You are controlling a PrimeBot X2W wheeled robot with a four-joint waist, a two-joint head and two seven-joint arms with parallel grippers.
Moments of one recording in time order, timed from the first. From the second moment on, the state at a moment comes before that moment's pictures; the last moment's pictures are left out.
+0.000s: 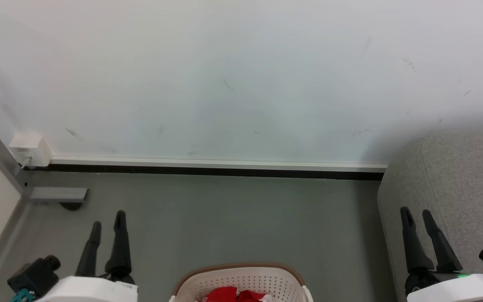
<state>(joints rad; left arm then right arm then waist) -0.05 0.05 0.03 0.07 -0.63 -0.01 -0.11 -0.13 -0.22 0.27 0.20 0.89 0.13 -0.26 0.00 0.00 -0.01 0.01</state>
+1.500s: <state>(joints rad) -0.04 0.06 -0.01 0.09 -0.19 -0.01 -0.22 -0.14 -0.11 0.18 0.25 0.40 0.13 -0.26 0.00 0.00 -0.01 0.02</state>
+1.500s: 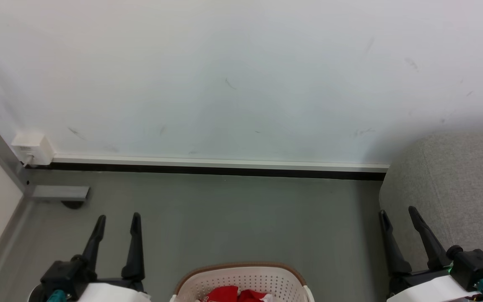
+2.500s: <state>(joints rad) -0.04 0.06 -0.02 0.08 -0.03 -0.02 -0.26 -0.14 -0.07 0.15 0.26 0.23 0.13 -0.26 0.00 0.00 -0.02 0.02</state>
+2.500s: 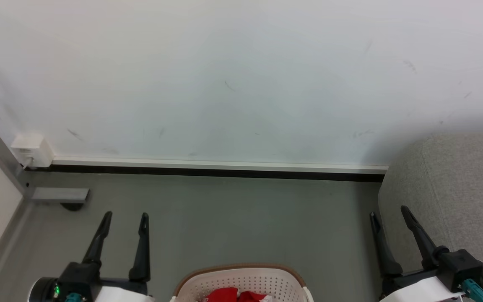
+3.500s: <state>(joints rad) -0.04 0.05 0.00 0.09 -0.05 -0.04 -0.26 -0.16 -0.07 0.16 0.25 0.26 0.13 -0.26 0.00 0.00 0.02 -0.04</state>
